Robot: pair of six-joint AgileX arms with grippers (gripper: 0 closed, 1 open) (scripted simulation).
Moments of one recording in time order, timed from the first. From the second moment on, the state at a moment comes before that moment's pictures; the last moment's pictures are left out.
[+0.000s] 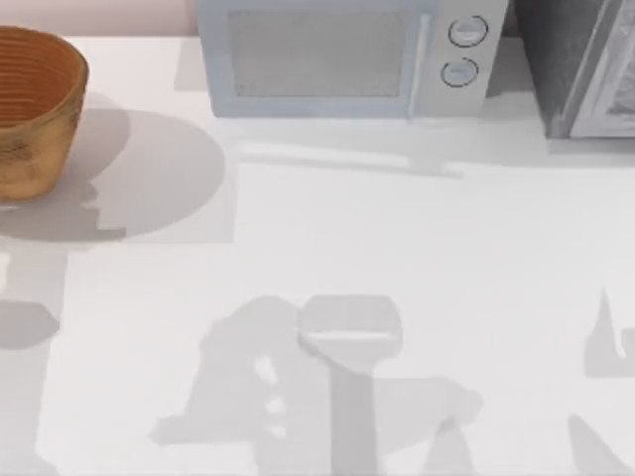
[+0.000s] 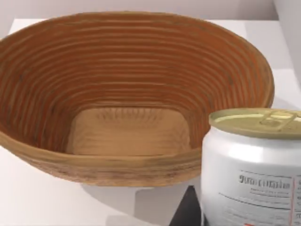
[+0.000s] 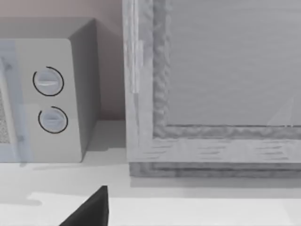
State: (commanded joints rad) left arm 0.10 1.00 0.88 -0.42 0.08 0.06; right arm 0.00 0.00 0.00 0.00 0.00 0.00
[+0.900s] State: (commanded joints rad) left arm 0.00 0.00 0.00 0.00 0.00 0.00; right arm 0.00 0.00 0.00 0.00 0.00 0.00
